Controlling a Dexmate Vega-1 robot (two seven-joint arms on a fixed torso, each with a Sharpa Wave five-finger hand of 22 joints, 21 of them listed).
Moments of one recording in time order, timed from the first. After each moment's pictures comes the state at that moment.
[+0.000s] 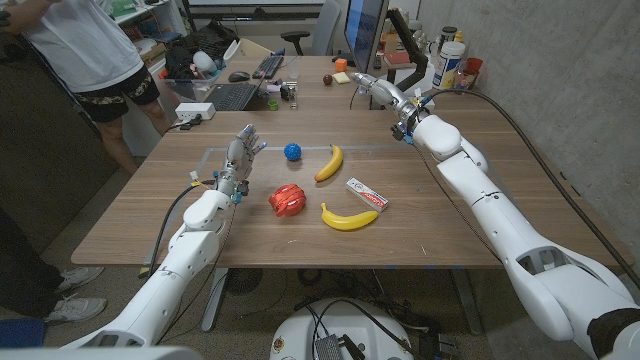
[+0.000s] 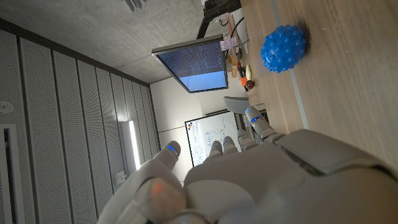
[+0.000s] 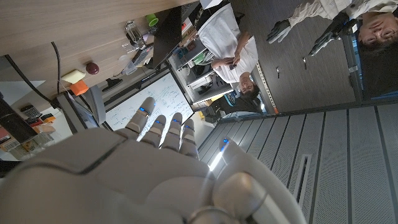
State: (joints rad) left arm 0.98 0.40 0.14 -1.39 -0.53 -0.27 -0.11; left_hand 0.04 0.08 0.52 0.18 0.22 -0.17 -0.03 0.19 0.18 -0.17 -0.05 0.18 0.18 -0.17 -0.03 0.22 0.19 -0.17 -0.03 0.77 0.18; right arm -0.62 -0.32 -0.31 -1.44 -0.18 0.19 0.24; right_hand 0.04 0.09 0.43 0.16 0.21 0.12 -0.04 0.19 0.18 0.12 -0.02 0.22 0.18 -0.01 -0.03 0.20 0.19 -0.11 -0.04 0.81 0.17
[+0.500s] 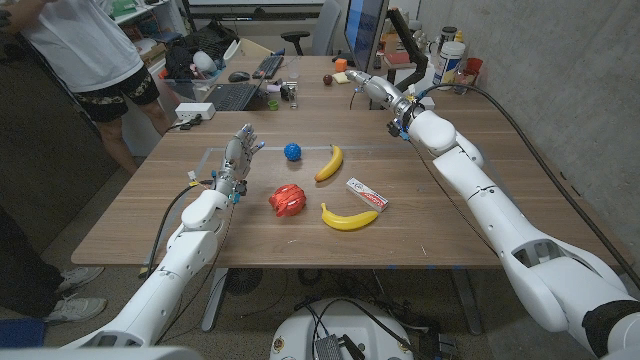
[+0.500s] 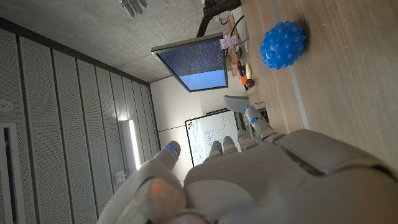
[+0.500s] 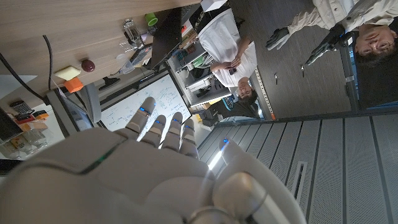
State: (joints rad) left arm 0.98 0.40 0.13 -1.39 -0.53 -0.27 -0.12; left_hand 0.04 0.08 0.52 0.18 0.22 -0.17 -0.03 0.19 0.18 -0.17 -0.05 0.19 0.18 -0.17 -0.03 0.22 0.19 -0.17 -0.03 0.77 0.18; right arm -0.59 -0.31 -0.34 -1.42 -0.22 0.19 0.24; right_hand 0.04 0.09 0.43 0.16 0.21 0.13 -0.04 0.19 0.18 0.12 -0.03 0.22 0.18 -0.01 -0.03 0.20 0.19 -0.11 -0.04 0.81 0.17
